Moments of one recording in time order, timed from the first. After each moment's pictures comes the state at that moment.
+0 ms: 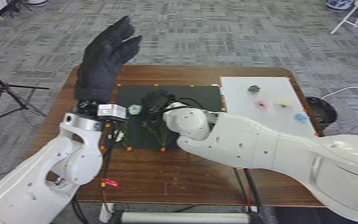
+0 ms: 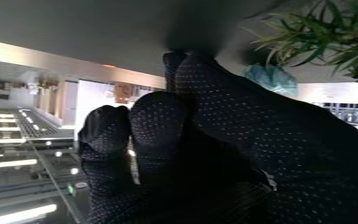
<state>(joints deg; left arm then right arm) 85.2 -44.6 -64.1 -111.4 38.3 8.7 34.0 -30.1 -74.6 -1.7 -72.0 -118.4 0.1 23.5</state>
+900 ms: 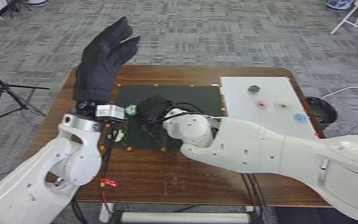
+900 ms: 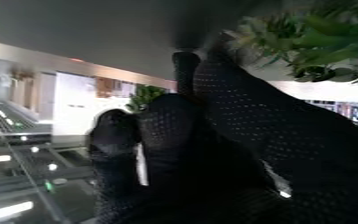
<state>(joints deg) 86.2 -45.0 -65.2 -111.3 38.3 8.0 34.0 -29.8 -72.4 -4.5 -76.1 -120.1 2.9 22.6</state>
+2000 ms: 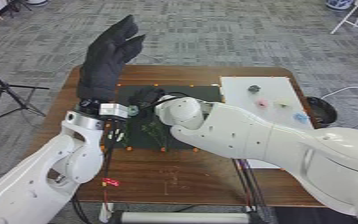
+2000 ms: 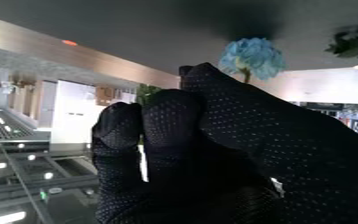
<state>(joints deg) 83.6 -44.1 -62.6 -111.1 38.2 8.3 34.0 -27.8 -78.1 -0.3 -67.8 -117.1 -2.9 13.5</state>
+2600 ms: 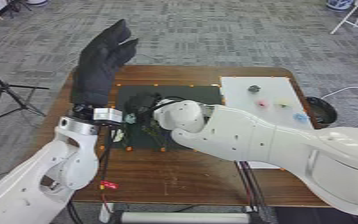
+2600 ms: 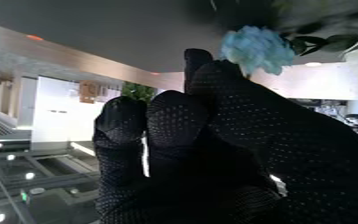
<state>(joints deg) 87.9 -43.4 -65.5 -112.8 38.2 8.6 34.3 -27.5 -76.7 -1.5 -71.0 -115.2 -1.4 11.2</state>
